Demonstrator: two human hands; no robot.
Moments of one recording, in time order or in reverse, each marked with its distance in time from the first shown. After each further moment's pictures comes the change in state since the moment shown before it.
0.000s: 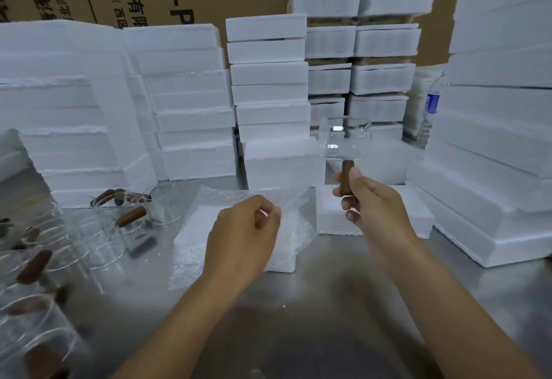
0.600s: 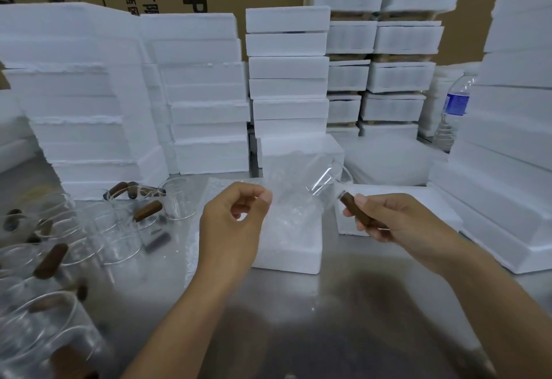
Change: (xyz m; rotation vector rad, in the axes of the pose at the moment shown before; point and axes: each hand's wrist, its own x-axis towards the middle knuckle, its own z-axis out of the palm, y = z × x) left_hand 0.003 -0.017 -0.030 -0.578 0.135 -0.125; right_hand 0.002 0.000 -0.013 -0.355 -0.421 -0.009
